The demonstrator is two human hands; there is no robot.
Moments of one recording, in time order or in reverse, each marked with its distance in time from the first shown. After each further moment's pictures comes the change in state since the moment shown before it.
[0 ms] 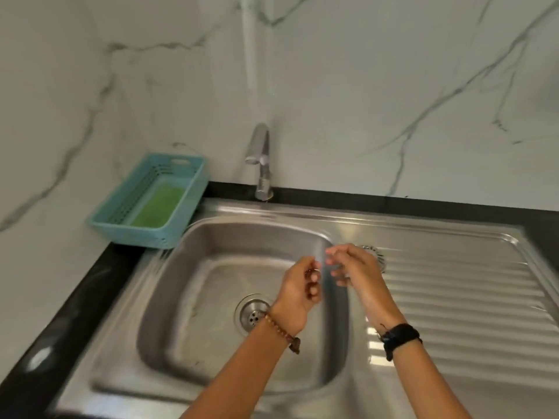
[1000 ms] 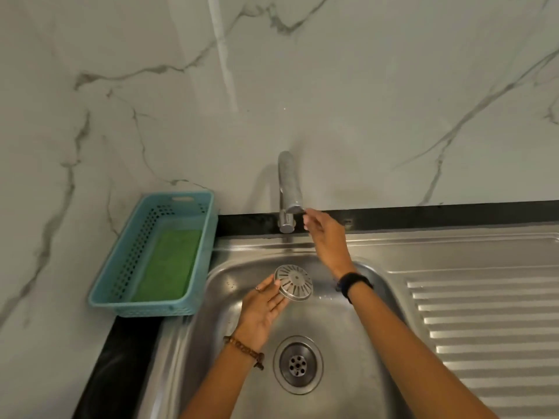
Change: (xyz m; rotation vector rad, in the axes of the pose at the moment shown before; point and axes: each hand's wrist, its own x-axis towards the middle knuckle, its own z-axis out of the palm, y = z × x) left_hand 0.112 0.084 -0.141 -0.050 0.074 0.022; right_hand 0.161 -0.024 0.131 -0.267 0.107 -0.256
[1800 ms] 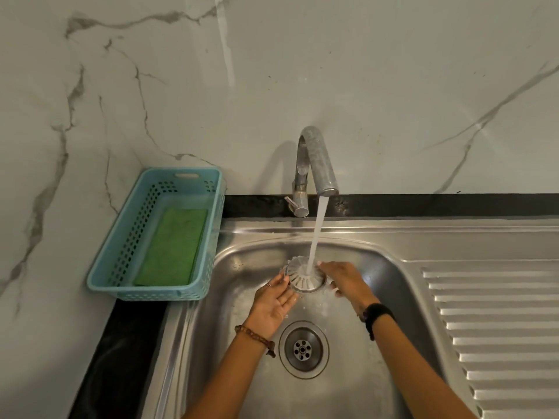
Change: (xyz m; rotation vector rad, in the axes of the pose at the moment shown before) left_hand 0.031 -0.018 -0.023 -0.108 0.038 -0.184; right_hand -0.054 0.063 0.018 0.089 -0.207 0.526
